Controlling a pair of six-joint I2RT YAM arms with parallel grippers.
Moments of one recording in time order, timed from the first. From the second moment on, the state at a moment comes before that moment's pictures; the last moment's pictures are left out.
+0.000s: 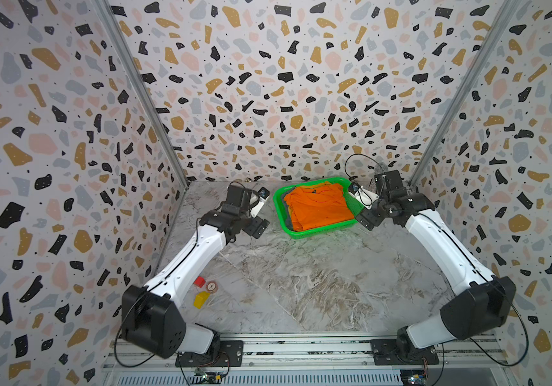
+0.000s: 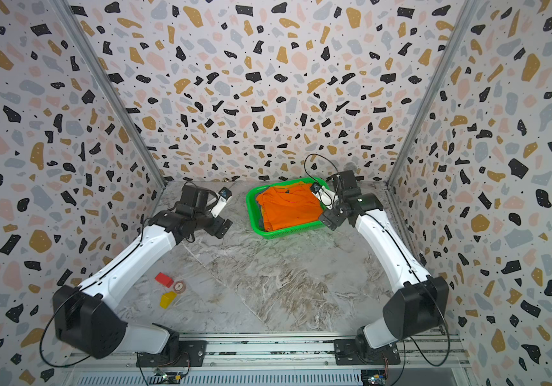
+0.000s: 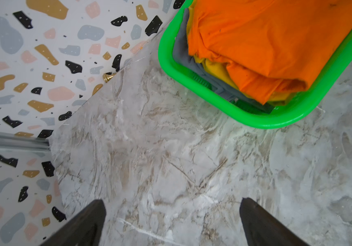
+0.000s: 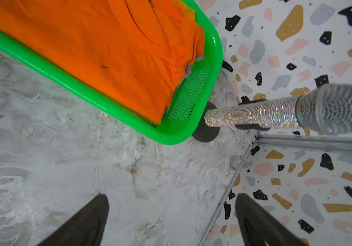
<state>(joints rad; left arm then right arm) -0.33 1.31 1.12 -0.55 -0.10 0.39 0.30 1.41 1.38 -0.81 0.14 -0.65</state>
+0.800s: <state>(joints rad) -0.13 1.32 0.31 0.53 -0.16 0.11 0.19 1.33 0.34 0.44 0.28 -0.25</state>
